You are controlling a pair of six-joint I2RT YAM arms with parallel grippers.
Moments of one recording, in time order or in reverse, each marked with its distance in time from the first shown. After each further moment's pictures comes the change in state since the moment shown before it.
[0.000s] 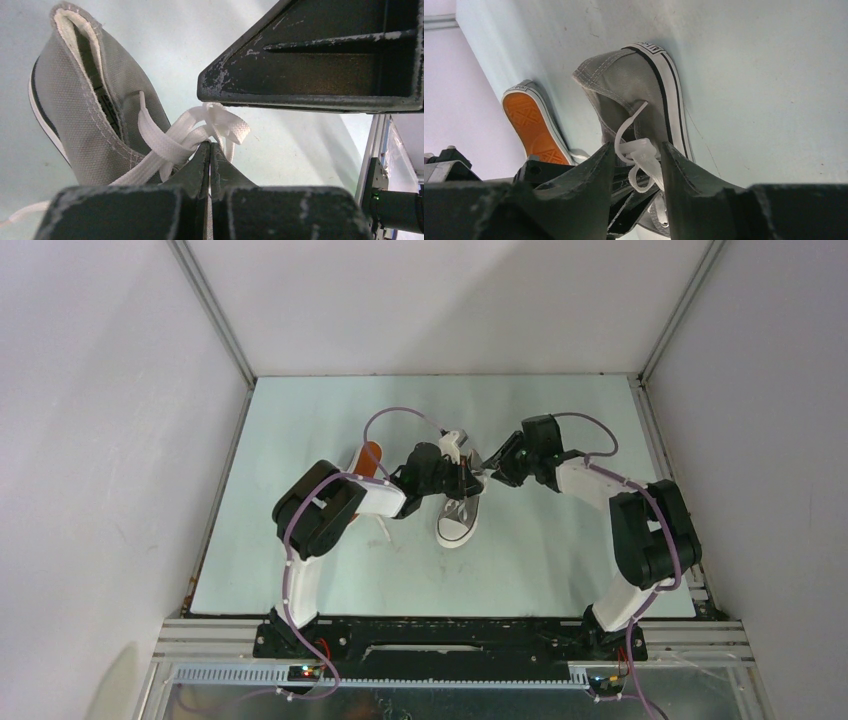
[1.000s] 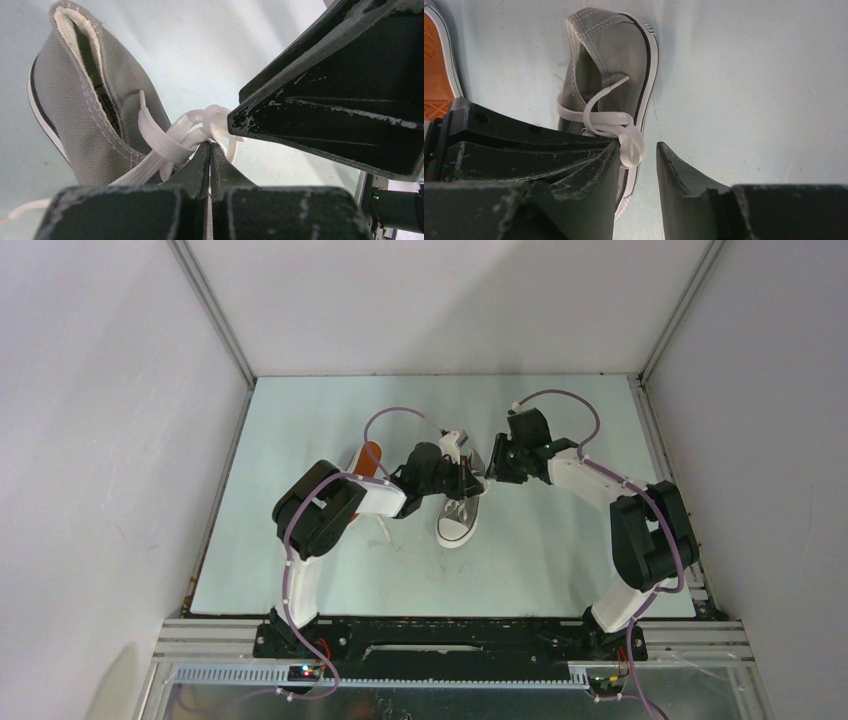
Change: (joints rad) left arm 0.000 0.000 0.003 -0.011 0.000 0.000; right arm 0.074 -0.003 0.132 -0.242 0.100 -0.505
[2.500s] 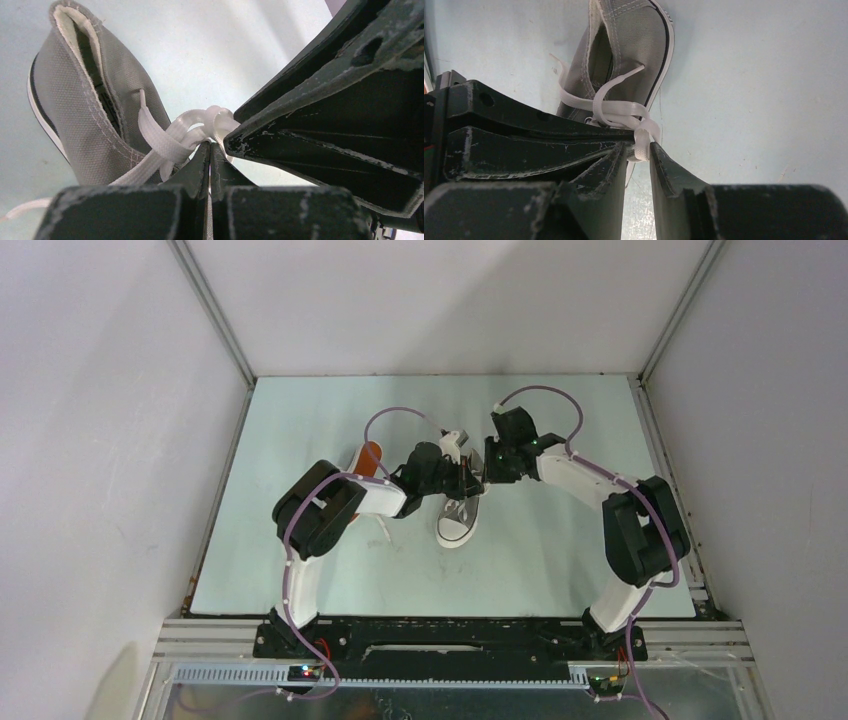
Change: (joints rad) left arm 0.000 0.000 0.004 -0.010 0.000 0.000; right arm 0.061 0.041 0.076 -0.093 0.042 -0.111
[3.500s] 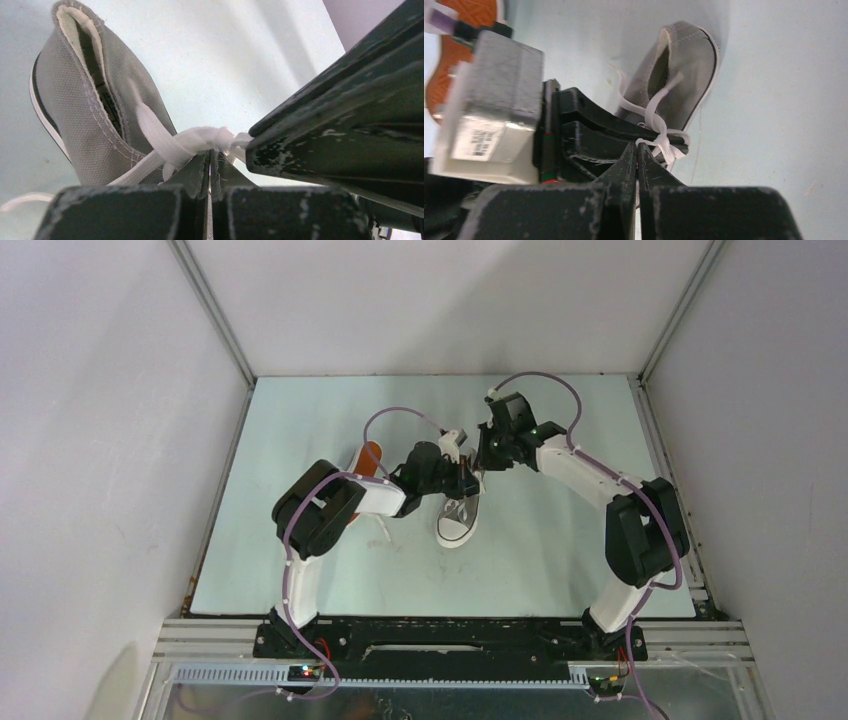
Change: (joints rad) left arm 0.007 0.000 0.000 0.000 0.003 -0.009; right arm 0.018 0.004 0.106 -0.039 -0.064 0.020
